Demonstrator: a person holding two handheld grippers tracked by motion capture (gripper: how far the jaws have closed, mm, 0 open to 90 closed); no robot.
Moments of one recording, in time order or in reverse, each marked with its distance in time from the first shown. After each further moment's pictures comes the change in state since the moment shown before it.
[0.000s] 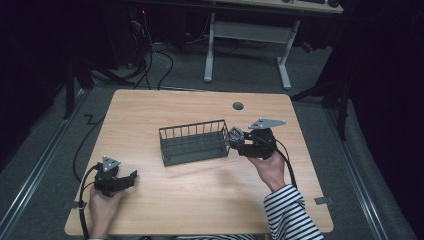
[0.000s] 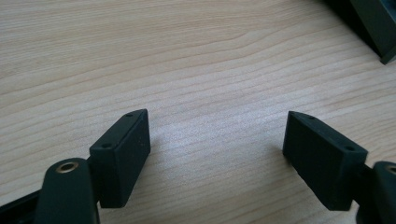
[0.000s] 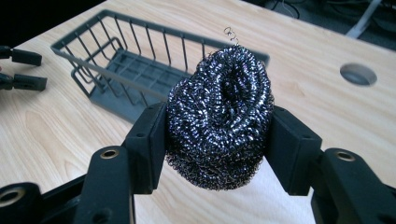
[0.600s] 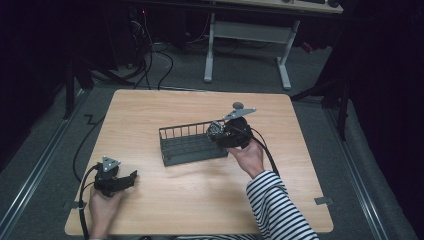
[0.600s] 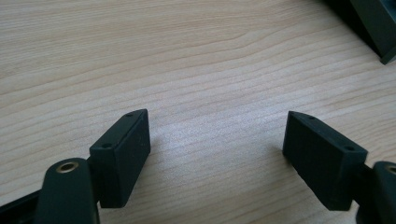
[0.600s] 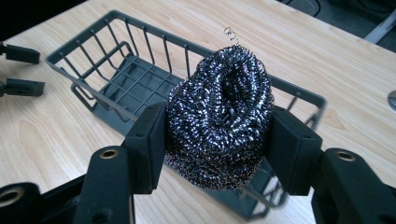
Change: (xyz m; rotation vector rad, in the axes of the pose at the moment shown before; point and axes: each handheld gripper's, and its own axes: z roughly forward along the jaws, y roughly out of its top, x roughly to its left) left arm 0.000 0.000 0.000 0.000 0.000 0.000; right arm 0.019 0.036 0.056 0.077 0.035 -0.059
